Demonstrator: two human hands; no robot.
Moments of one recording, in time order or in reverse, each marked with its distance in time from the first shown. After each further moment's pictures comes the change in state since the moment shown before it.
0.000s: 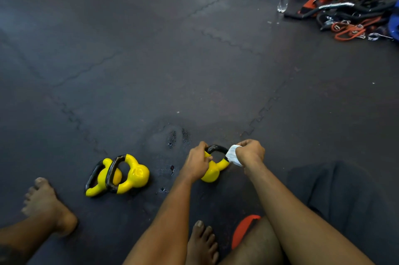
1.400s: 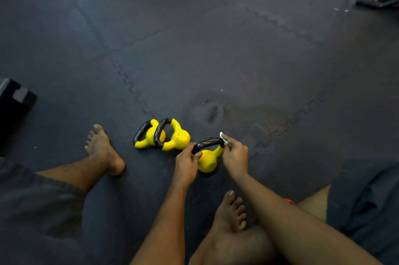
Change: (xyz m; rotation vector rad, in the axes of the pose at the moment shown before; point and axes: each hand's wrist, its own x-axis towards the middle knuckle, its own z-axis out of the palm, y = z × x) left_hand -0.132 -0.108 -0.042 -0.296 0.402 -0.247; right_hand -0.089 0.062 0.135 0.044 -0.214 -0.613
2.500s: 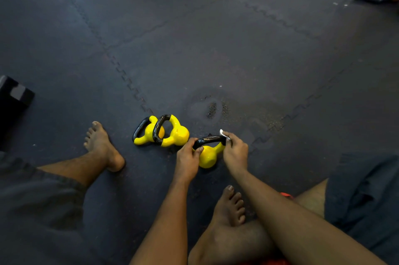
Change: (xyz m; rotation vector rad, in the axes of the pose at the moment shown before) left_hand -0.001 0.001 0.008 0.010 0.037 0.040; right_hand -0.006 0.000 -0.002 0.075 0.047 0.009
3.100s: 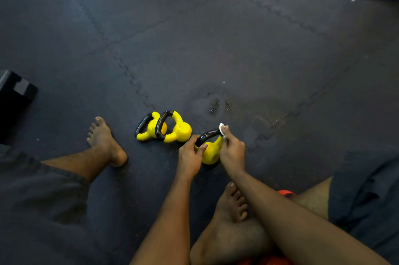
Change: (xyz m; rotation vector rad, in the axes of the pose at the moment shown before) left_hand -0.001 -0.001 -0.001 0.020 0.017 0.025; right_hand -0.011 -0.002 0.011 -0.003 -0.055 -0.093
